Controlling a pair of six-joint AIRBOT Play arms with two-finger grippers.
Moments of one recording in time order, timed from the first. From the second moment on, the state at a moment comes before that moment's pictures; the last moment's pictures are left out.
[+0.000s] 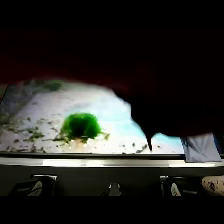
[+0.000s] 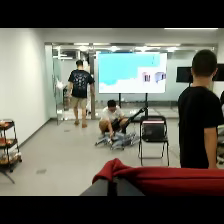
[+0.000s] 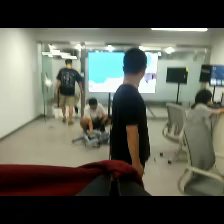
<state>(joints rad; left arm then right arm) 0.15 -0.72 2.00 1.39 -1.10 -1.54 -0.15 -0.63 1.84 -1.38 0.98 1.49</state>
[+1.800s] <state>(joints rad) 0.14 -1.72 1.46 1.27 -1.34 -1.45 -0.01 -1.73 1.51 -1.31 1.38 1.68</state>
